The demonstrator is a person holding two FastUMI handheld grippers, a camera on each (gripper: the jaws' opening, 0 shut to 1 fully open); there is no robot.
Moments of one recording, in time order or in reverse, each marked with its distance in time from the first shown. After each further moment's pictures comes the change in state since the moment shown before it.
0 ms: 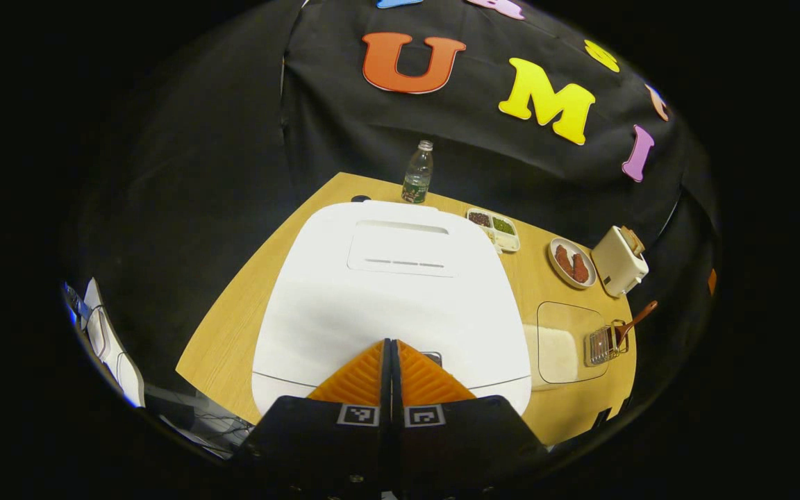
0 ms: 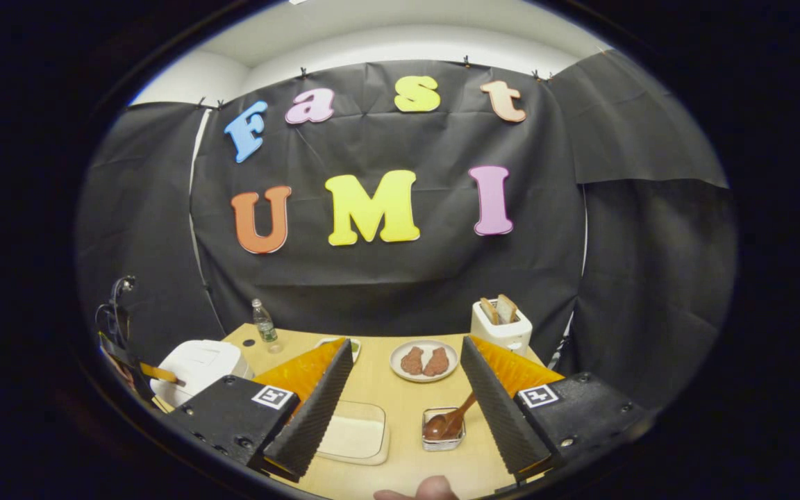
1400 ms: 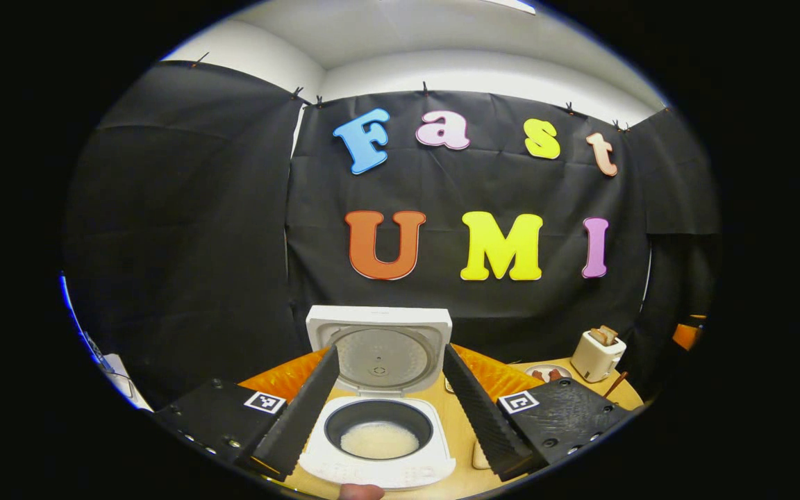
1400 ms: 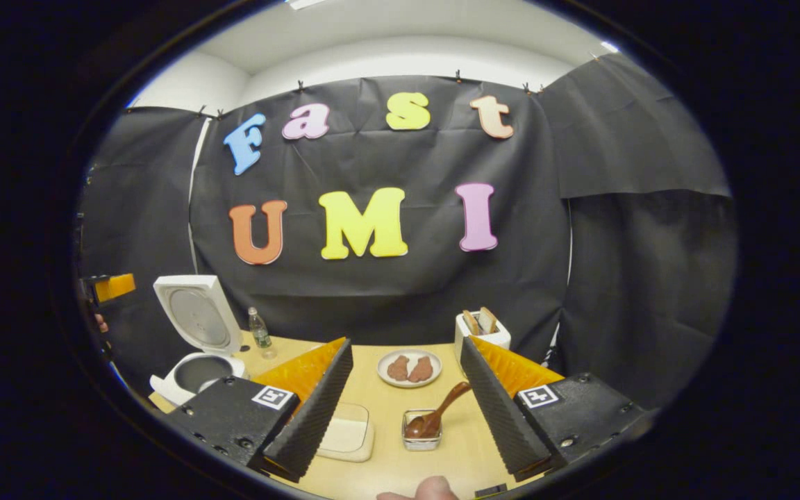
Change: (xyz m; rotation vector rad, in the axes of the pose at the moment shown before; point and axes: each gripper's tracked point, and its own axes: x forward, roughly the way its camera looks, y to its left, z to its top) left arm -0.168 -0.068 0.143 0.138 -0.720 0.020; right arm -0.040 -0.035 0.001 -0.004 -0.024 -0.032
